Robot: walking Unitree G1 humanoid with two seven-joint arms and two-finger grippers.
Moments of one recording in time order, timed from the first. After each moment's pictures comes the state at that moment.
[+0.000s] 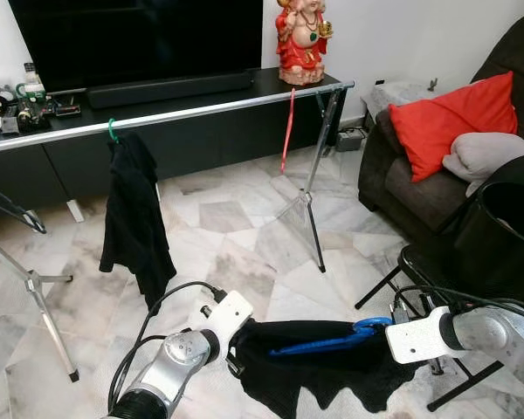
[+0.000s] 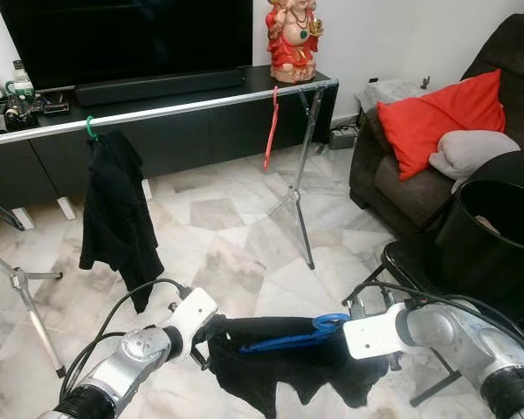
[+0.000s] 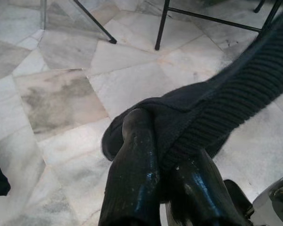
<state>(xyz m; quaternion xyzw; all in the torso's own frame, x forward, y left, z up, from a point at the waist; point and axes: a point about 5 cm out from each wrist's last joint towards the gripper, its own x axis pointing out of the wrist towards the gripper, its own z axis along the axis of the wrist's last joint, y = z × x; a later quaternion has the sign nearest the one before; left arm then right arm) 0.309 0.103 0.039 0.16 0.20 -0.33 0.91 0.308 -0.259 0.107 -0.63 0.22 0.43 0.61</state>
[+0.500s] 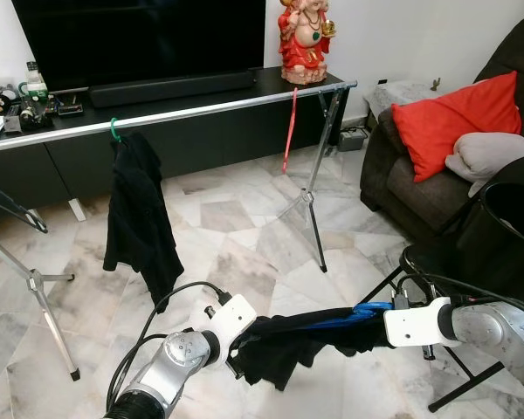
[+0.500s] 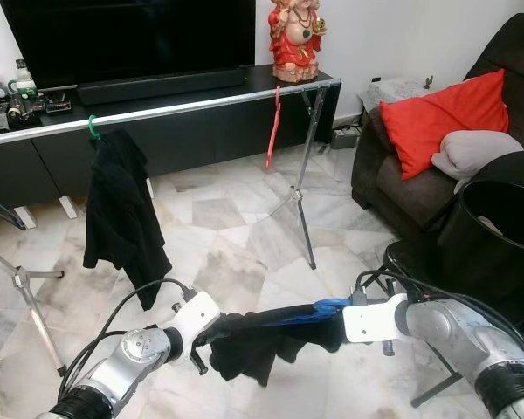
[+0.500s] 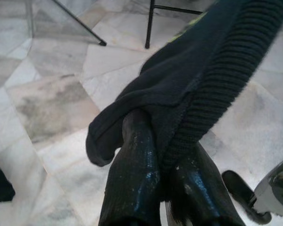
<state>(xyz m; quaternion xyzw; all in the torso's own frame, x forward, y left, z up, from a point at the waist) 0.305 0.105 0.041 0.20 0.19 -0.38 0.88 0.319 -0.257 0.104 -0.63 0.20 0.38 0.65</state>
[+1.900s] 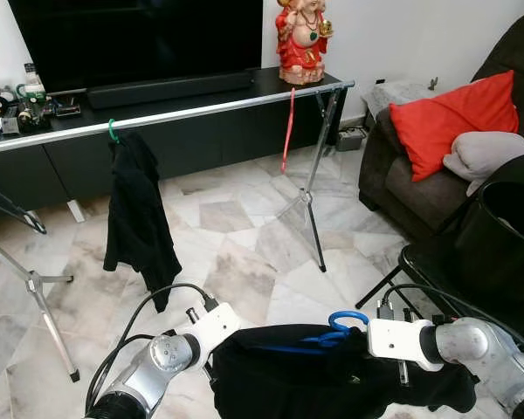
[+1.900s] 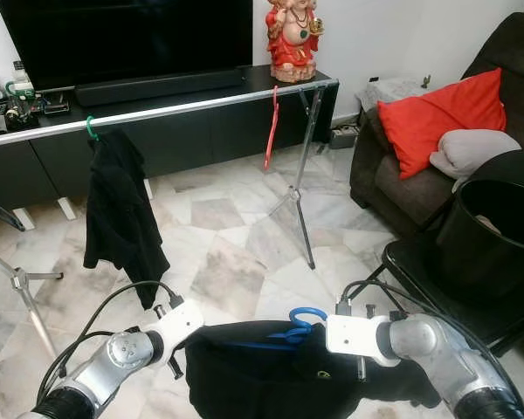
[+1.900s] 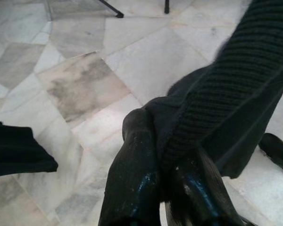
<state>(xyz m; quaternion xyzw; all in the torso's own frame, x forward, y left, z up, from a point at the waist) 0.303 0.128 0.031 0.28 0.21 -0.35 0.87 0.297 -0.229 0.085 -0.49 0.24 0.47 0.69</state>
